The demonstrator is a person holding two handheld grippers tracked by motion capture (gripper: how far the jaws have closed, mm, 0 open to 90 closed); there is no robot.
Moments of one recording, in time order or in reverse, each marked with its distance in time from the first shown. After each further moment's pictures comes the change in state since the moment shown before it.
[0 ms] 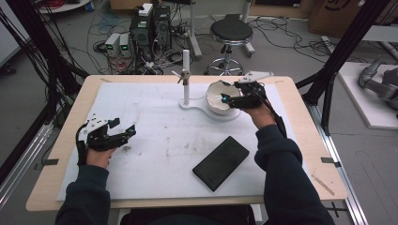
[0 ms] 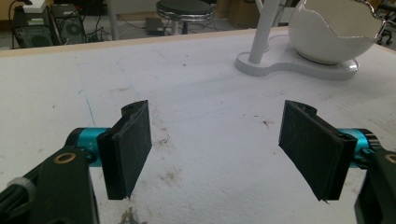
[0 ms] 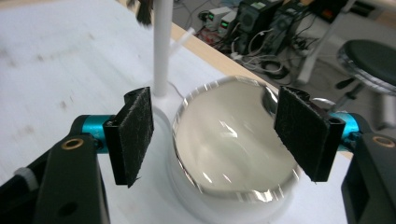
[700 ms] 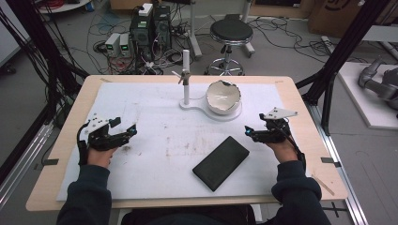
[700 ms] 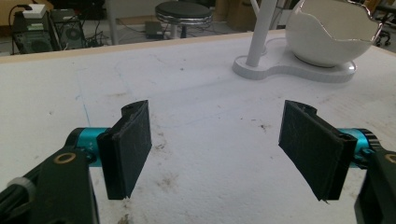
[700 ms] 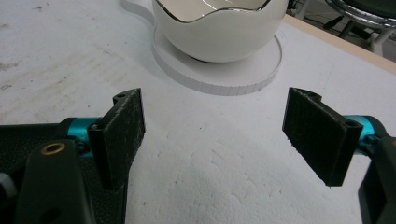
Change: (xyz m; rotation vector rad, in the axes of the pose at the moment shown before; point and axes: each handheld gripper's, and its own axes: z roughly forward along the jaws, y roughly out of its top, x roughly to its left) left arm -0.003 0.002 0.003 -0.012 -0.011 0.009; right arm 0.003 -0.110 -0.043 0.069 -0.049 0.094
